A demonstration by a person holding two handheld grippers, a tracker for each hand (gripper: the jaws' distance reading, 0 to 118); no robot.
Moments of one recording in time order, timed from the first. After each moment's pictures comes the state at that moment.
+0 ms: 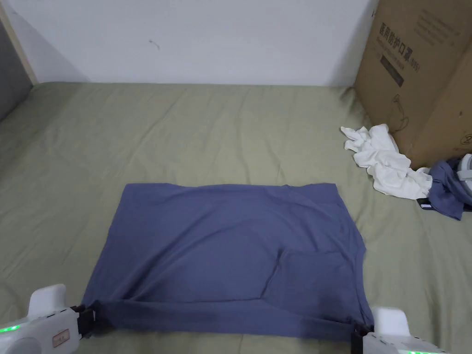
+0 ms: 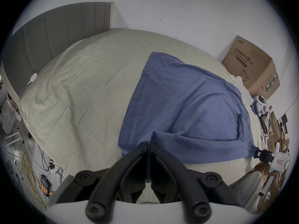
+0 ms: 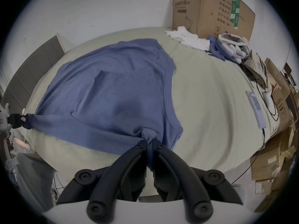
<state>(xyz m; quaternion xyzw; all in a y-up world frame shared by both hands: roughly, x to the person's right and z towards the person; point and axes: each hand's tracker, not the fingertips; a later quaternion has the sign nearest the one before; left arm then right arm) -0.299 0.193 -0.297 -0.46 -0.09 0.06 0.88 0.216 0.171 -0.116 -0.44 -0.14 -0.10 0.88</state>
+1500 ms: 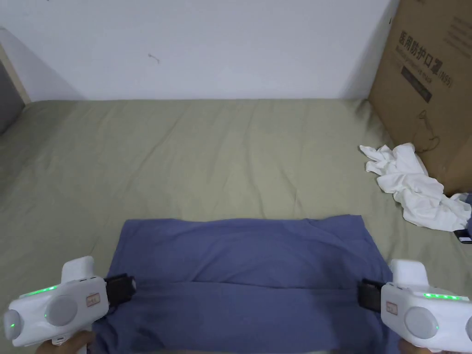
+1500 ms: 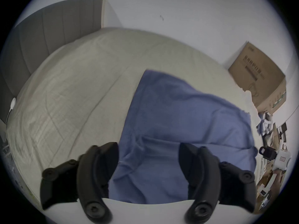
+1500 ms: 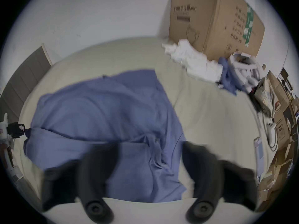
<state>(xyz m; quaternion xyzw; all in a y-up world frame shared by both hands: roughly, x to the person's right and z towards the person) -0.252 0.197 -0.473 -0.45 -0.10 0.08 0.88 0.264 0.207 -0.292 -0.41 -0.19 -0.08 0.89</state>
